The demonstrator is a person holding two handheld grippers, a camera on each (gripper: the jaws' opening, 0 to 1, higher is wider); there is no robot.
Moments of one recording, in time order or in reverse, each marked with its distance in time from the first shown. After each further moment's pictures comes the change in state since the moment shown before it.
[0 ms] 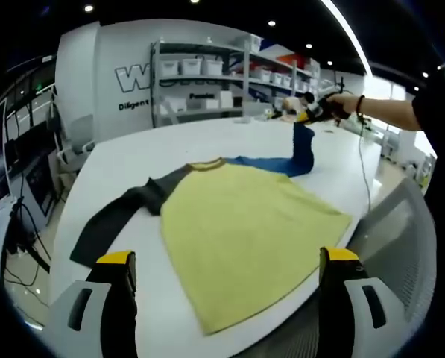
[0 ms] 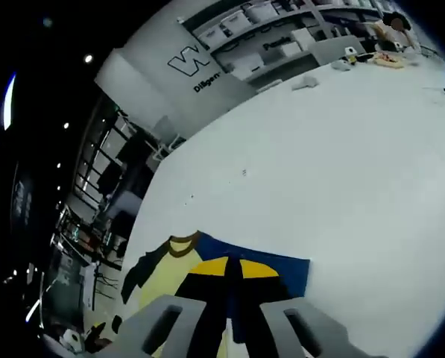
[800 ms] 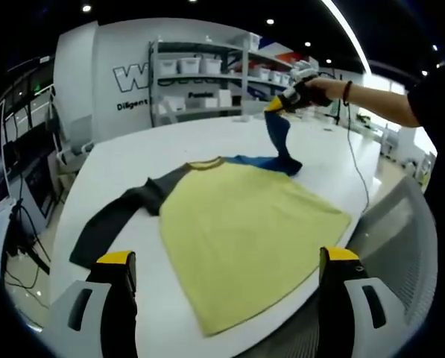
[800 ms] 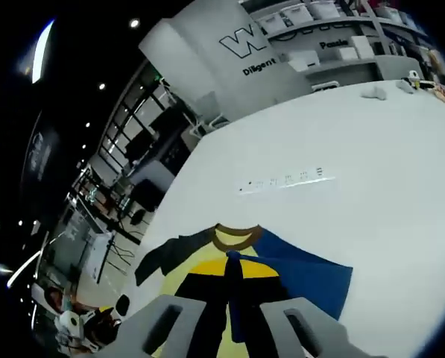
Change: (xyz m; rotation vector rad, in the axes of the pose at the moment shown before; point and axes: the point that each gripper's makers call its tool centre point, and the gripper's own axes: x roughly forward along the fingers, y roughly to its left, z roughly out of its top) left arm 0.004 0.001 0.001 0.014 -0.010 -0.007; right arm 0.053 0.113 -0.001 -0.199 0.076 0.161
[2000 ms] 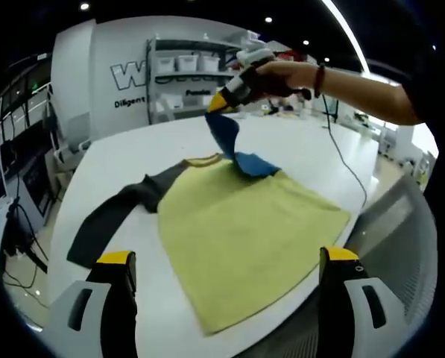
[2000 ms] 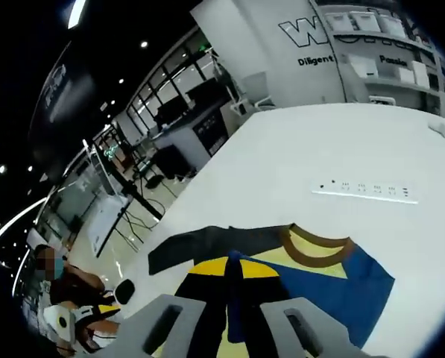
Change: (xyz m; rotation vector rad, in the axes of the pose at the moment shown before) left arm 0.002 0.000 -0.006 -0.008 0.025 -0.011; right arm 0.105 0.151 -0.052 -0.239 0.112 0.098
